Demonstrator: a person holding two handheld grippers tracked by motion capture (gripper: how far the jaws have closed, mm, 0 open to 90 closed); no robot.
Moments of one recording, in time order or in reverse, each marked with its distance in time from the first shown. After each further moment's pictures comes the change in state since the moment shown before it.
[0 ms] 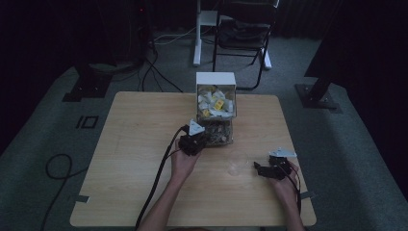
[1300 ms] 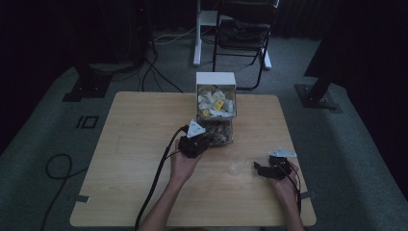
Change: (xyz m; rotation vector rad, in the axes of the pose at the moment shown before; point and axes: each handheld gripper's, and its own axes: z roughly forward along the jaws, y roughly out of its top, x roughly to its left) left arm -0.017 0.013 -0.027 -0.058 -0.073 0.024; right arm 0.000 0.000 0.000 0.000 -0.001 0.000
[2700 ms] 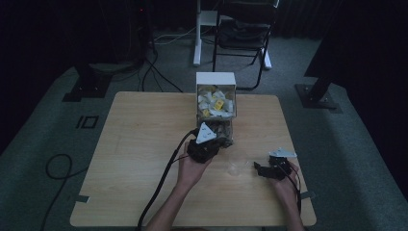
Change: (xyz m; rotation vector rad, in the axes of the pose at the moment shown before) left arm -0.036 0.012 -0.003 -0.035 -0.074 0.063; right arm 0.000 0.000 0.000 0.000 0.000 -0.001
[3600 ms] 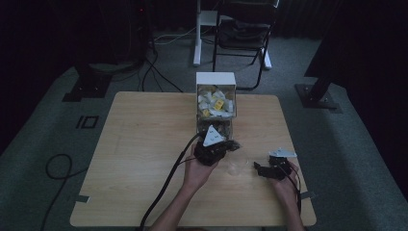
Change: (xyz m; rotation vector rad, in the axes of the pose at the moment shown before) left arm -0.016 0.001 0.011 -0.002 -0.042 0.013; right arm 0.000 0.000 0.000 0.000 0.000 0.001
